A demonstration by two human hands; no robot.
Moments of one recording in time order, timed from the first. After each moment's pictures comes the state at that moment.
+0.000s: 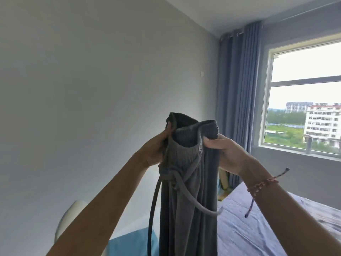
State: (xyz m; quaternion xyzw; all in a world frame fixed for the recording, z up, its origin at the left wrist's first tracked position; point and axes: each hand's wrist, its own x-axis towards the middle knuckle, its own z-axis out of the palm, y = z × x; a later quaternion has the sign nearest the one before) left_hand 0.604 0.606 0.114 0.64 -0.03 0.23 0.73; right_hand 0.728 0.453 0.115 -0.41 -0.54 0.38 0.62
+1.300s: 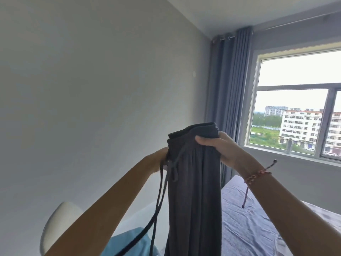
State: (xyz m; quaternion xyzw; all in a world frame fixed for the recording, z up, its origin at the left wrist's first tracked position) left_hand 0.618 0.675 0.070 0.77 0.06 0.13 0.62; right_hand 0.724 0.512 0.117 -0.58 -0.45 0.21 0.65
